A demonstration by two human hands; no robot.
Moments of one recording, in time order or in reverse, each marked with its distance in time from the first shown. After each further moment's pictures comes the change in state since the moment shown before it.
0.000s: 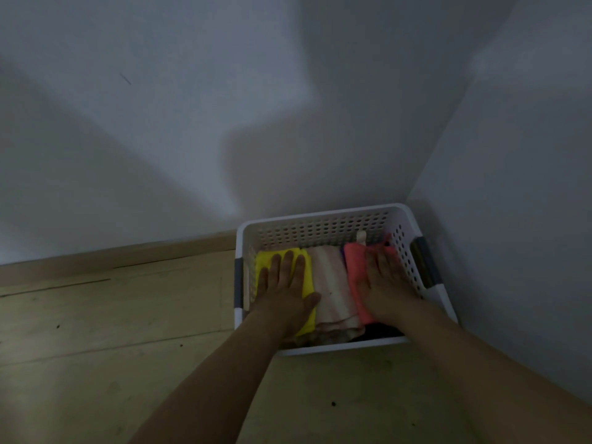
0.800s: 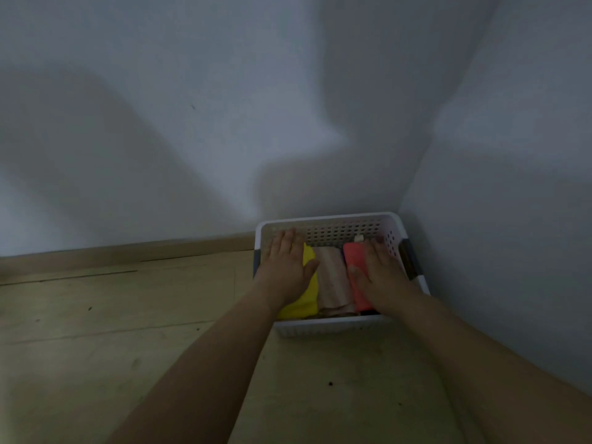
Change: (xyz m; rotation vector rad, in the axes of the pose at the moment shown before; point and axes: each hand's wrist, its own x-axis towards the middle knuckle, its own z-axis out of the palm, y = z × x) left_hand -0.040 0.010 -0.066 -0.076 0.314 0.053; right_hand -0.066 -0.018 -0.031 -0.006 0.255 -0.218
